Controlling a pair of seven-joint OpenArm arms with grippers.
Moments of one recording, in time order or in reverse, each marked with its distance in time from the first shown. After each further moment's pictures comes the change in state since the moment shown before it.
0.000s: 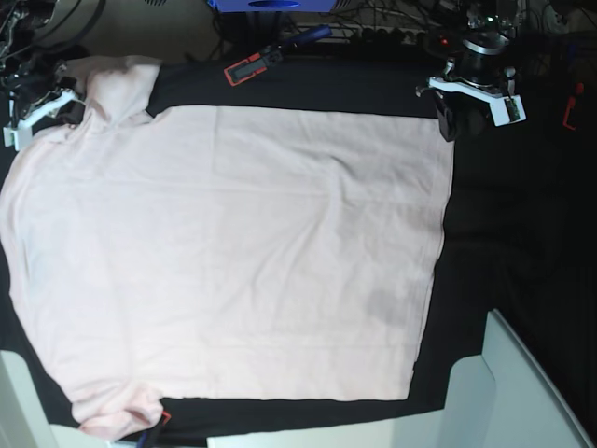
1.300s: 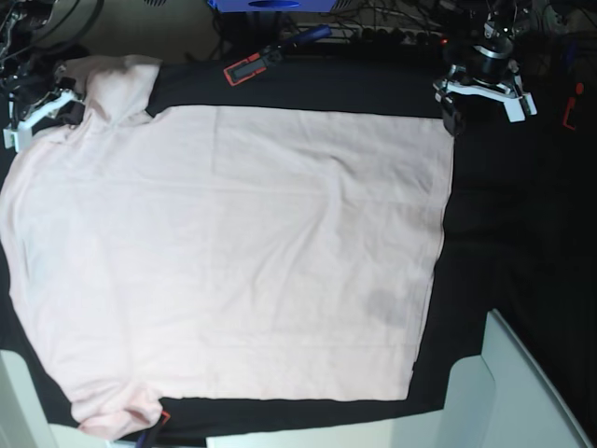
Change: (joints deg) left arm -3.8 -5.9 4.3 -12.0 -14.2 0.7 -0.9; right arm 0.1 0.7 -0.1 -0.3 0.1 0.2 -0.2
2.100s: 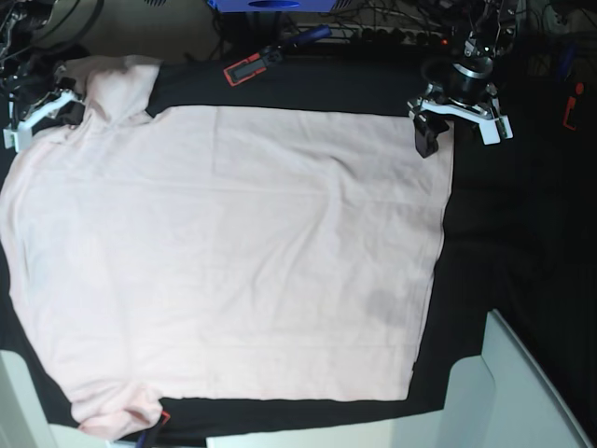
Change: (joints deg) left arm -5.4 -0.1 8.0 -1.7 0.2 -0.4 -1.7; right arm 0.0 0.0 0.0 -0.1 0.0 0.0 0.0
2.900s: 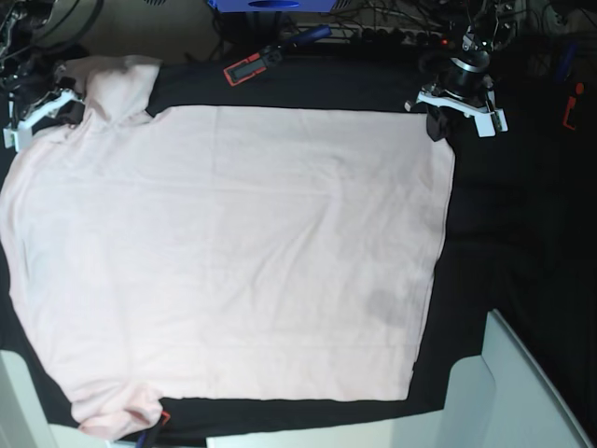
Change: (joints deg) left arm 1.4 0.3 -0.3 0.4 -0.2 0.2 1.9; right arm -0.5 0.0 0.0 1.1 -0.2 -0.1 0.0
